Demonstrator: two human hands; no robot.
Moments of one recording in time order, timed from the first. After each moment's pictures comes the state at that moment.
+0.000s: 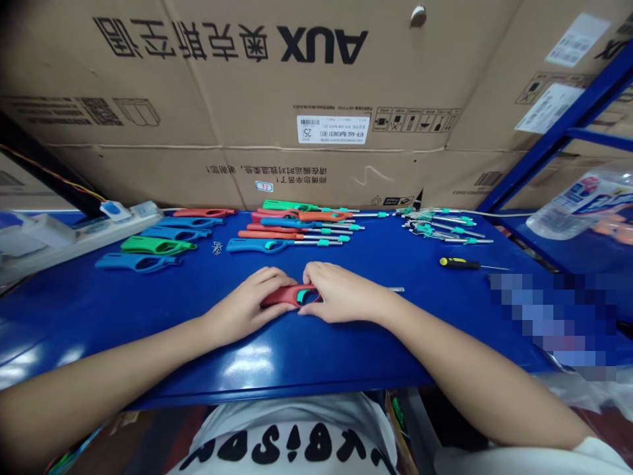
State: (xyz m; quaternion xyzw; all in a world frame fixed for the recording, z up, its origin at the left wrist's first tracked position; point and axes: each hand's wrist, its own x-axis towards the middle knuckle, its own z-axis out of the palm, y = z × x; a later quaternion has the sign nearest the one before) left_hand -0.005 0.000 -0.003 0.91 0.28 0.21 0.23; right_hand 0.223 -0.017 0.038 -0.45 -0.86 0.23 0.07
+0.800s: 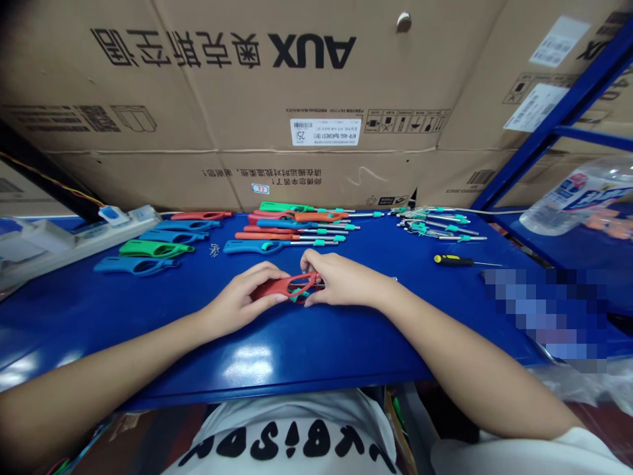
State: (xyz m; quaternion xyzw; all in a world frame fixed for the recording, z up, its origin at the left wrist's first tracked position) left_hand -0.008 0.005 -0.002 0.87 0.28 0.29 0.28; right_hand 0.240 -0.003 0.039 -0.44 -0.85 0.27 0.12
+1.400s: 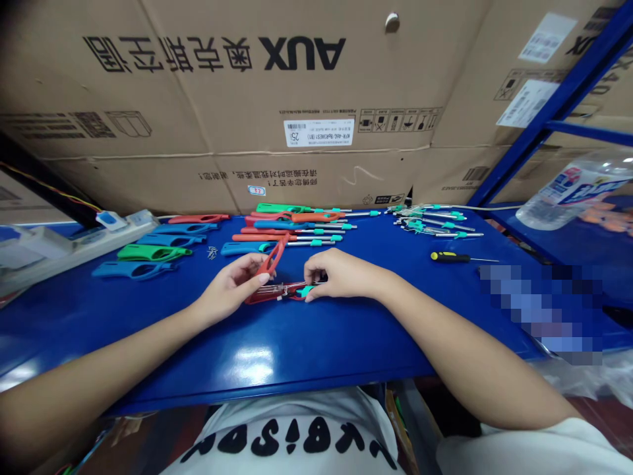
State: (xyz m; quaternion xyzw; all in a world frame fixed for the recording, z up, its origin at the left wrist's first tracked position) left_hand -0.005 0.015 0.001 0.70 0.36 0.37 0.50; right_hand 0.249 0.008 0.039 -0.39 -0.86 0.31 0.13
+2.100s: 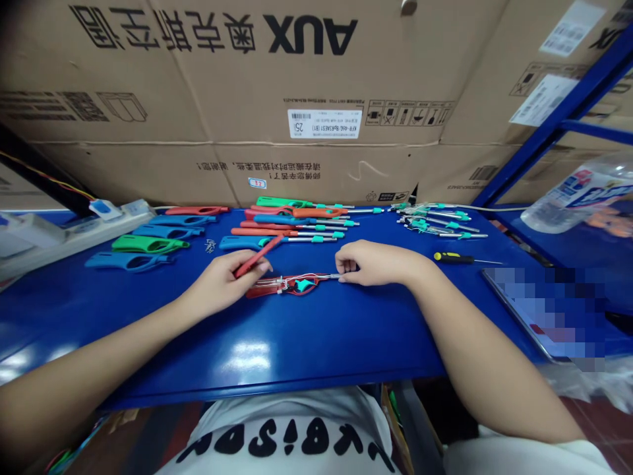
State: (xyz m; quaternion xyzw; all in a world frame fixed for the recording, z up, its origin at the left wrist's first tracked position) left_hand -0.017 0.021 0.008 0.81 0.43 0.28 0.28; right_hand 0.297 0.016 0.052 -0.44 -0.86 0.25 0.00
